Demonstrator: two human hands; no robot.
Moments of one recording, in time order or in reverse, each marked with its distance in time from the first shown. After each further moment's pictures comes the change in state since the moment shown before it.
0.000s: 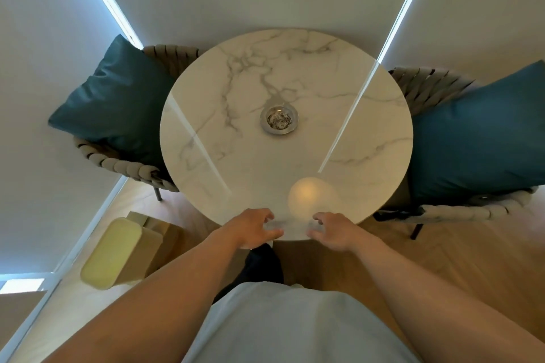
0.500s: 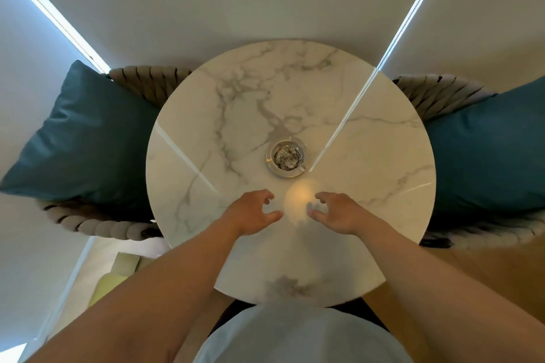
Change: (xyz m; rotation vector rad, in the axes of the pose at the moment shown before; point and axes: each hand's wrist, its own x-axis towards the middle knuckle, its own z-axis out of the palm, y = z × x) left_hand 0.124 -0.027 -0.149 -0.028 0.137 0.120; right_hand 0.117 -0.069 -0.111 0.049 0.157 0.058
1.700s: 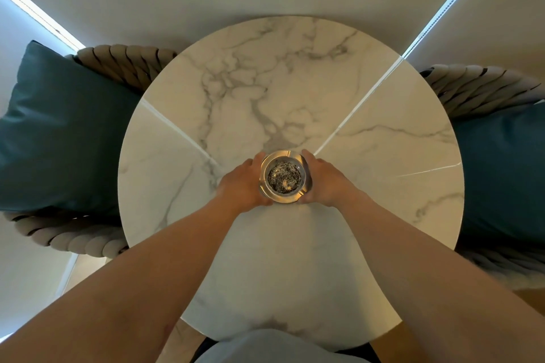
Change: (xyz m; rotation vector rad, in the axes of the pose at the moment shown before) left_hand 0.128 0.015 -0.047 0.159 0.037 -0.085; right_hand 0.127 -0.029 -0.075 0.001 -0.023 -0.099
